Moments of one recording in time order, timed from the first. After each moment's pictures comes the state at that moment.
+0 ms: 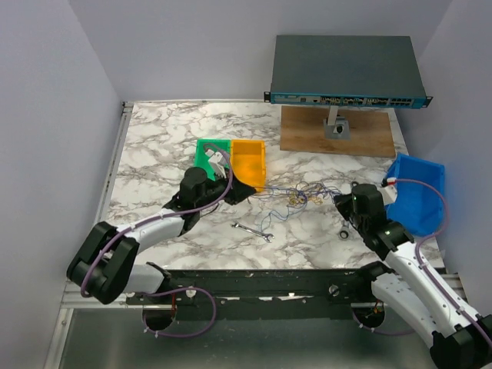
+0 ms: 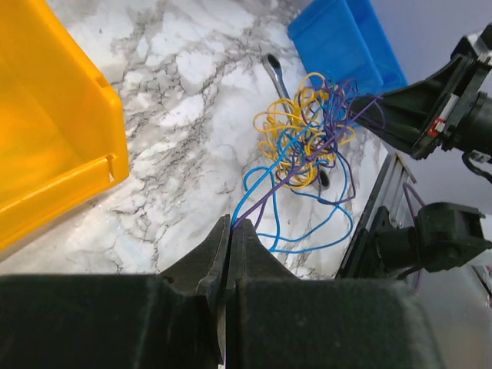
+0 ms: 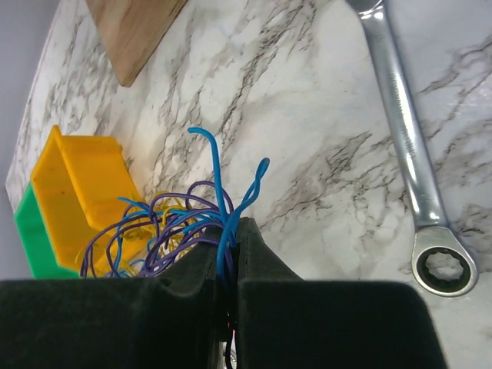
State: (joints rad) left arm -0.53 1.35 0.54 0.60 0.49 -0.61; right arm 0.36 0.70 0.49 -0.42 0.37 1.09
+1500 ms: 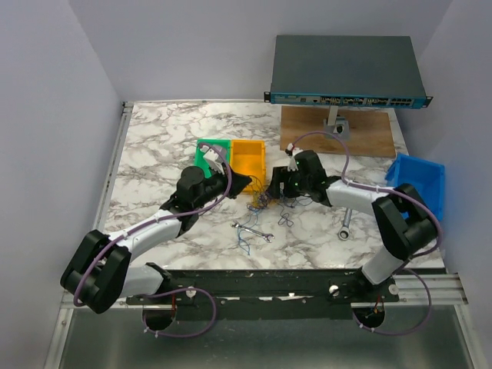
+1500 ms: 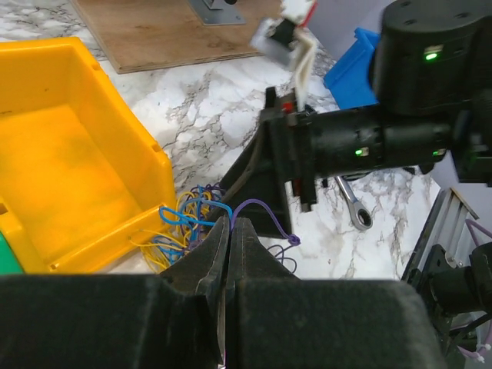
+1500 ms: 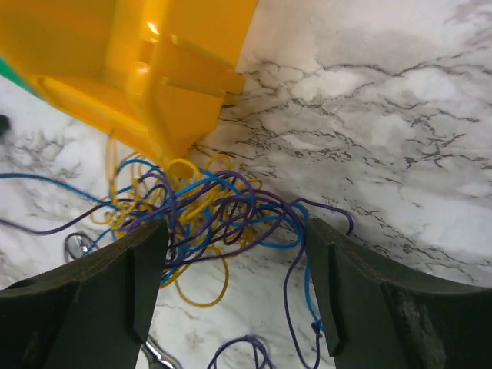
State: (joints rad) left arm -0.56 1.24 0.54 0.60 0.33 -0.49; right arm 0.53 1.60 0.83 0.07 -0.21 0.39
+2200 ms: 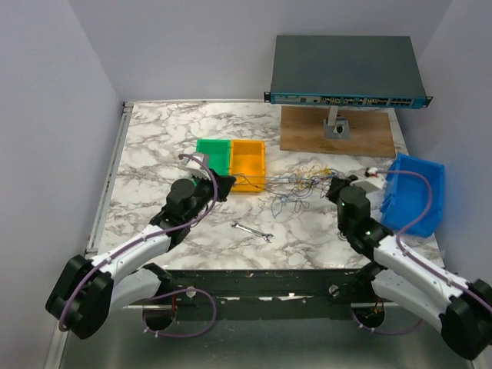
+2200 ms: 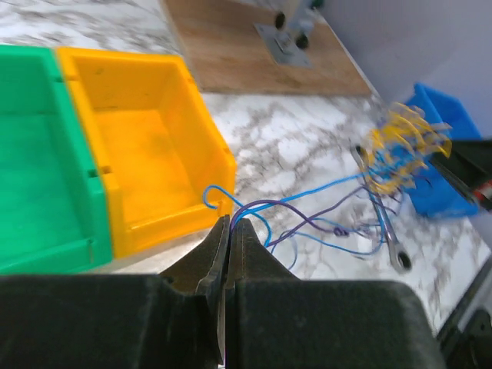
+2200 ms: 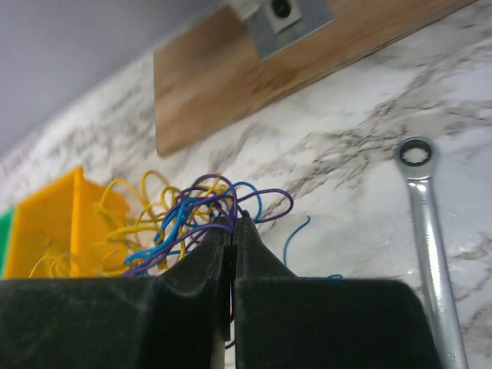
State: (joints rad) left arm -0.56 1.10 0.46 0.54 0.10 -0.49; right arm 0.55 0.95 0.42 0.20 0.65 0.62
